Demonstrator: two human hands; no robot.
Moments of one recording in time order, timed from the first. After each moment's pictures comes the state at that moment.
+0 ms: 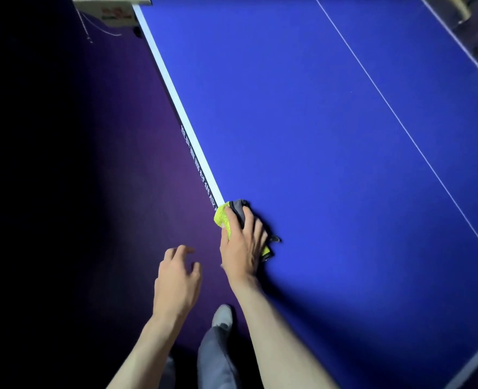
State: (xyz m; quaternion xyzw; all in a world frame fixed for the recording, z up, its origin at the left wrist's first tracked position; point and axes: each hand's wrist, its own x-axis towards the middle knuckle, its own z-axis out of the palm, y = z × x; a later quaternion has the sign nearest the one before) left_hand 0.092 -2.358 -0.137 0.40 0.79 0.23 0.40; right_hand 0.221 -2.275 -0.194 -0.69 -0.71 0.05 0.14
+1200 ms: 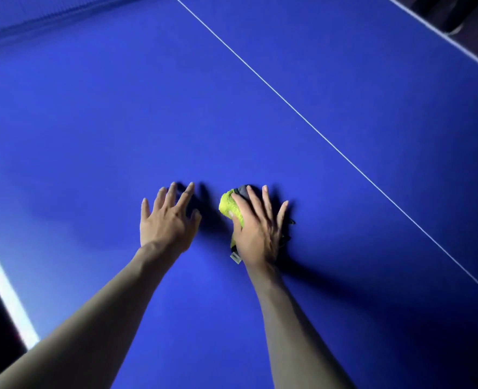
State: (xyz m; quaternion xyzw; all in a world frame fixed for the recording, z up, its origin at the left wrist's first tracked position) left_hand 0.348 -1.981 -0.158 0.69 0.70 -0.03 0.19; right_hand 0.542 -2.013 -0.215 -0.72 -0.66 -0.01 0.20
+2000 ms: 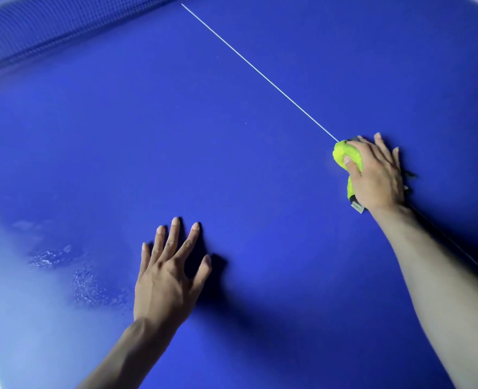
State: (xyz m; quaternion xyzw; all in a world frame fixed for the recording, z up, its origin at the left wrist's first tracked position) left_hand 0.355 -1.974 -0.192 0.71 0.69 0.04 0.13; right_hand 0.776 -1.810 -0.210 -0.74 -0.65 0.05 0.19
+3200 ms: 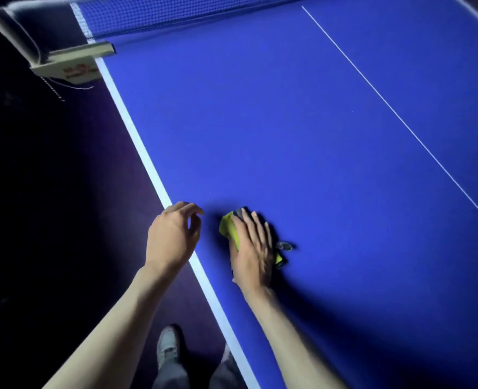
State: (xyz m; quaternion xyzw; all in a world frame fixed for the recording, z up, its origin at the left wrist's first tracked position) left_hand 0.077 -2.091 -0.118 0.61 0.74 0.19 0.19; right_hand 0.257 -2.112 -0.201 -0.65 -0.73 0.07 0.18
